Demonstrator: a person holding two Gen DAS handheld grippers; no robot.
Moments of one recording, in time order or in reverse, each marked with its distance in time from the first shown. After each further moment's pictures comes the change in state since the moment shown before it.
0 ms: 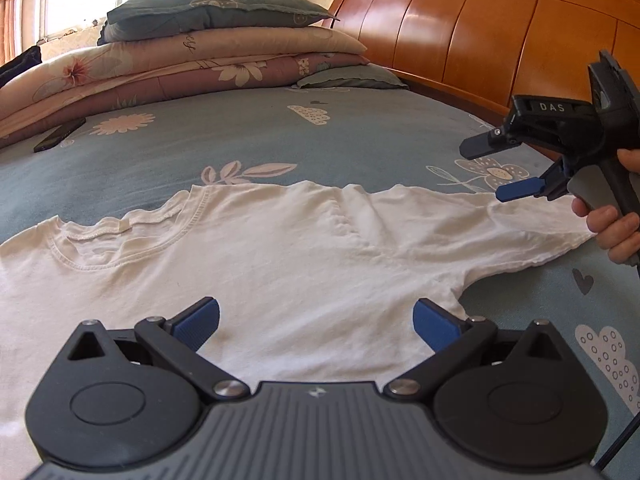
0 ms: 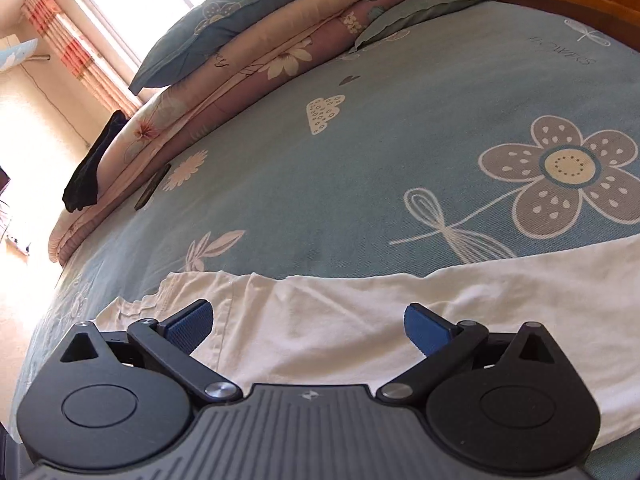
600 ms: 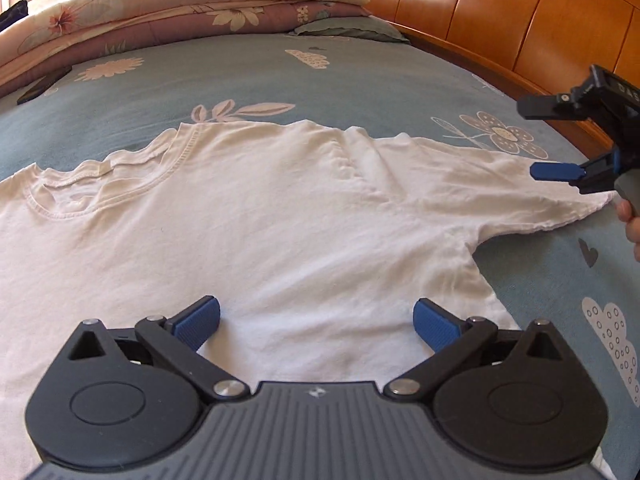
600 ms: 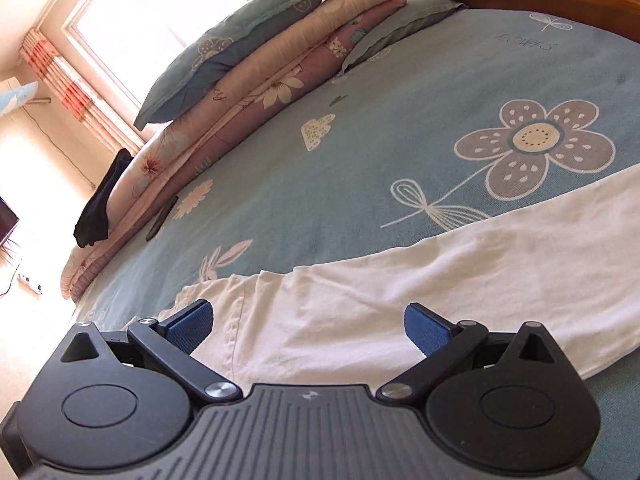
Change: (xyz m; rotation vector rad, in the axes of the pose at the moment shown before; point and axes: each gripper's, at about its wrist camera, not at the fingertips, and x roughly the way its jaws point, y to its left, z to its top) left arm 0.028 0.008 -0.012 -0.032 0.151 -0.040; right arm -0.023 -0.004 -0.028 0.068 -0.067 -0.005
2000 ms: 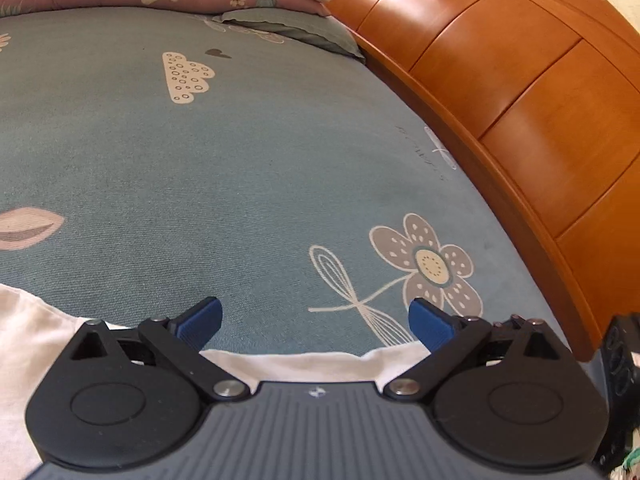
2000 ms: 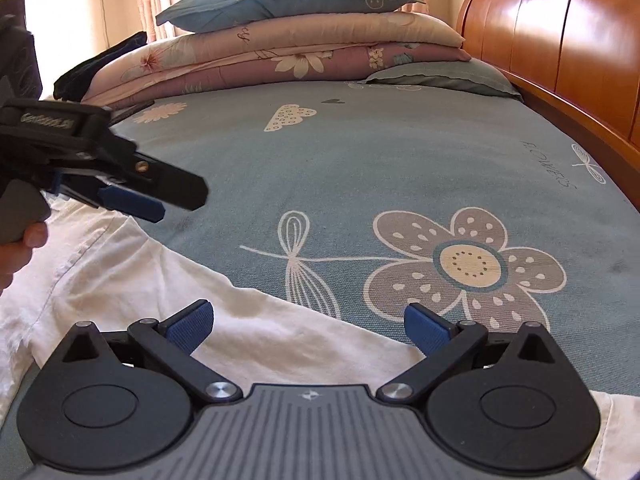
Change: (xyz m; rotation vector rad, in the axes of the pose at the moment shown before) left arm 0.116 -0.079 0.174 -0.219 0.054 -0.313; right arm 0.007 -0.064 0.042 -0.535 0.001 -0.163
